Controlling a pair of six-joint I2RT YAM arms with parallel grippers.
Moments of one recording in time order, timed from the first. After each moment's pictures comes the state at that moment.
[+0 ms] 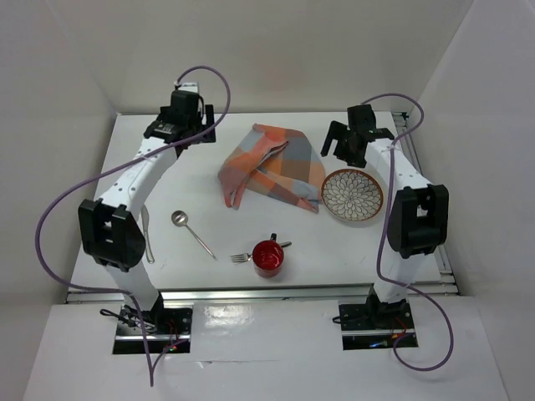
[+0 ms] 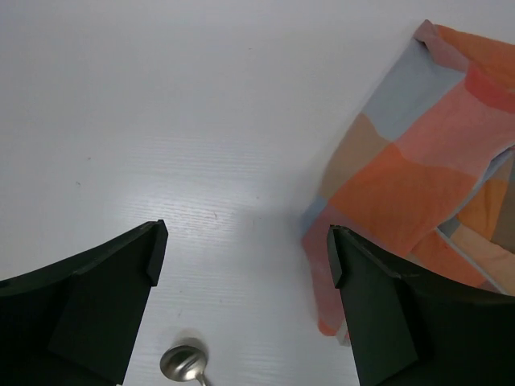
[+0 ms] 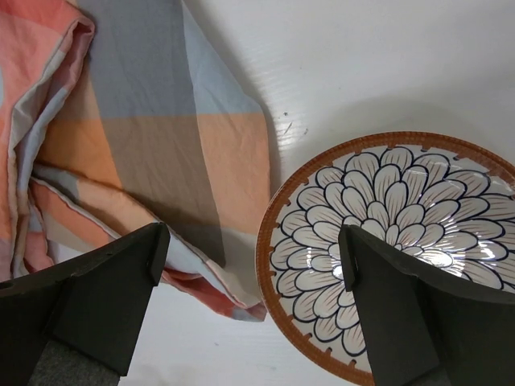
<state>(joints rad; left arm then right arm) -0.23 1.73 1.67 -0.56 -0.32 -0.21 0.13 1.80 1.52 -0.58 0.02 0.44</state>
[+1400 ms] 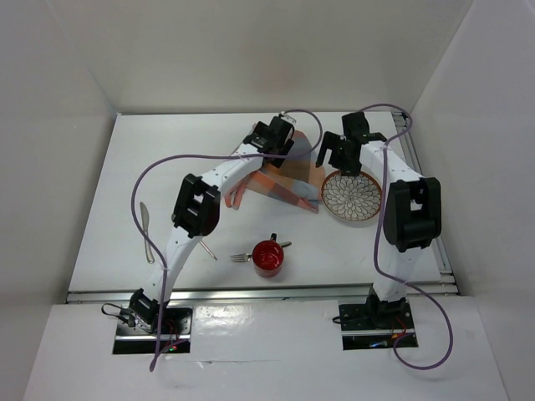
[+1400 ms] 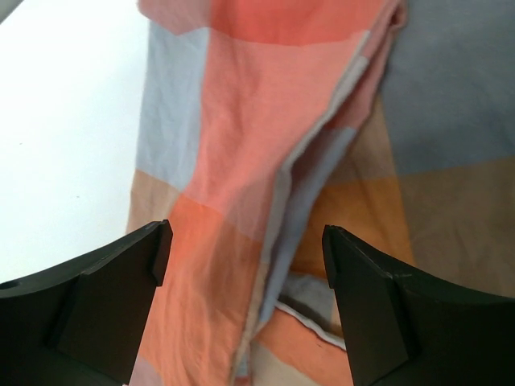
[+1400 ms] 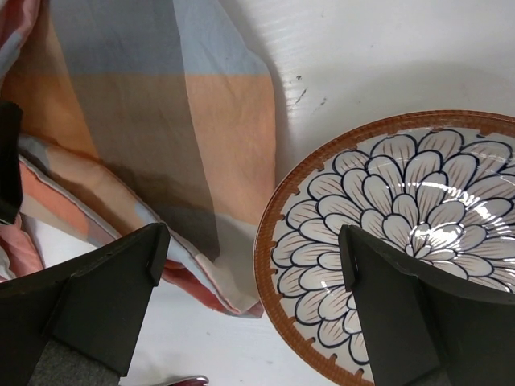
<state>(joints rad) -0.59 2.53 2.35 -0.62 -0.45 0.07 0.14 1.87 1.48 -0.57 -0.05 0.43</state>
